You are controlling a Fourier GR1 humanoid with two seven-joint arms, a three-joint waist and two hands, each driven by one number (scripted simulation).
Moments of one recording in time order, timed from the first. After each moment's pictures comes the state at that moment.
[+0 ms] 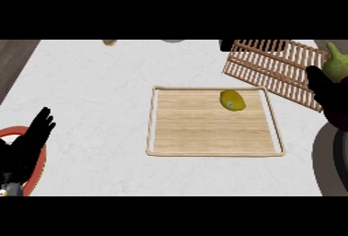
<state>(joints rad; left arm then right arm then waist) 0.04 0.41 0.06 -1.42 0.20 0.03 0.07 -0.67 -0.56 0.03 -2.06 0.46 0.14 1.06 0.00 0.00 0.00</state>
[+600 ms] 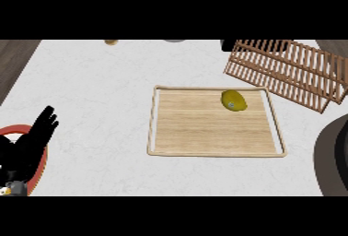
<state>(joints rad) 0.03 0.39 0.06 -1.43 0.18 0.03 0.09 -0.86 -0.71 -0.02 -1.84 0.50 0.26 1.03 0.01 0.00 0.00</state>
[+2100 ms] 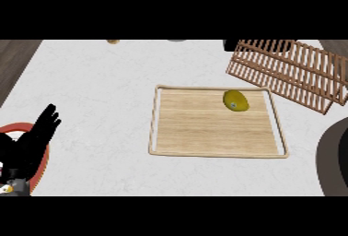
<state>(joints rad) 0.02 0.34 0.10 -1.44 0.13 -0.02 0.11 -0.98 -0.67 -0.15 -0.98 0.76 -0.01 0.61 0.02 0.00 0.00</state>
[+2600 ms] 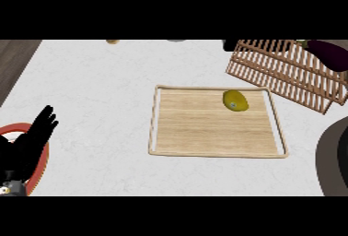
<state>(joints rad) 0.02 0.34 0.13 -1.44 0.13 -0.05 0.10 -1.04 -0.67 -0.20 -0.80 0.75 -0.09 0.45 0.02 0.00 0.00</state>
